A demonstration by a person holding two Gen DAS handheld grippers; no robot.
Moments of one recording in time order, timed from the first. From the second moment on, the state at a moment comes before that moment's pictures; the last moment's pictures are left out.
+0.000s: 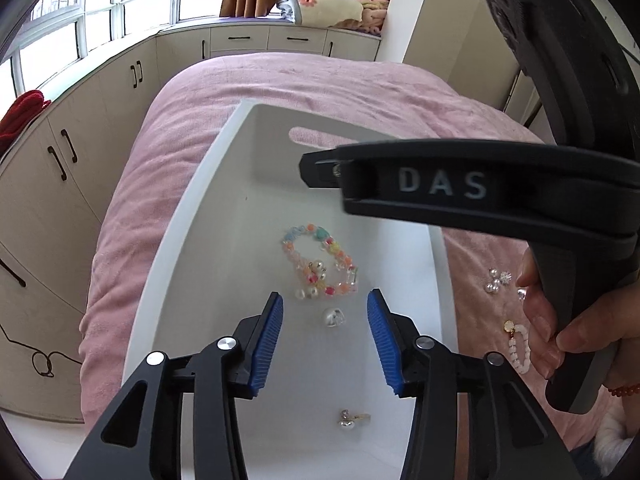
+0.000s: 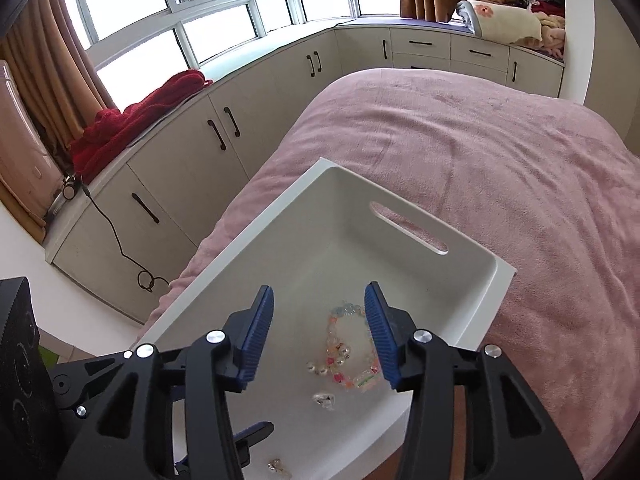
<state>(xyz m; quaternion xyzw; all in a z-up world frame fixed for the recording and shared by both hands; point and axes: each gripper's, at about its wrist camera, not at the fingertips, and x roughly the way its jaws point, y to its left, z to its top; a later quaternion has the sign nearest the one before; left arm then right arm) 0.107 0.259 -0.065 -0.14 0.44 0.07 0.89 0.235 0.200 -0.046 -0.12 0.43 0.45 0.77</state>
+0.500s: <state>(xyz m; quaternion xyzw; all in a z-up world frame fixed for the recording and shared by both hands) 0.100 0.187 0.014 -0.13 0.36 0.01 0.92 0.246 0.039 0.056 -0.04 0.34 0.41 0.84</state>
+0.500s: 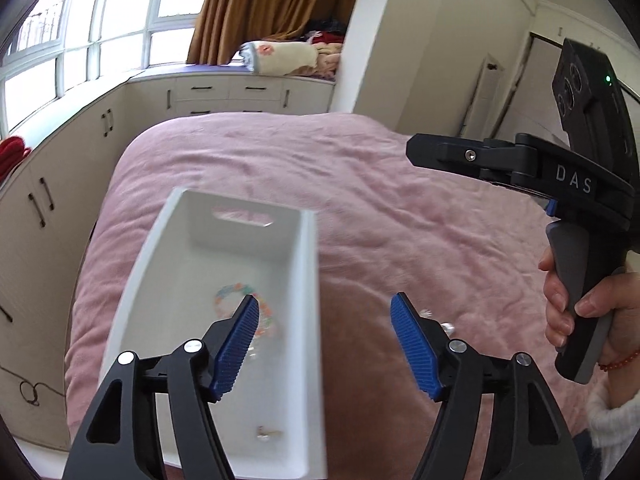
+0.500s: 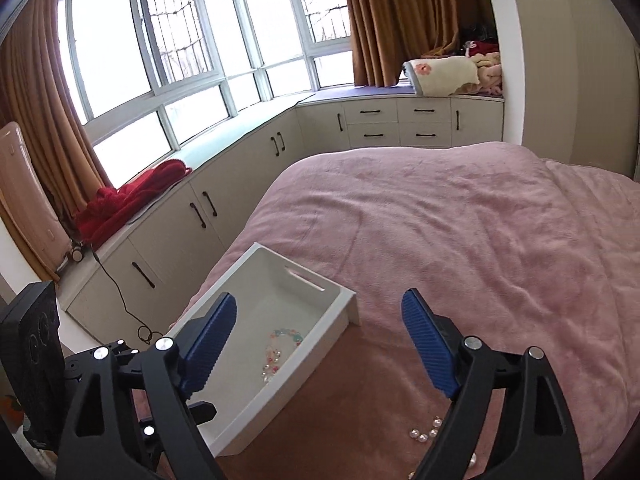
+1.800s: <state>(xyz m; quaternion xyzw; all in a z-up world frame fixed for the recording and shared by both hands) 0.218 0.022 -0.147 0.02 0.43 -0.08 0.90 0.264 -0.126 -0.153 -0.17 0.42 0.37 0.81</state>
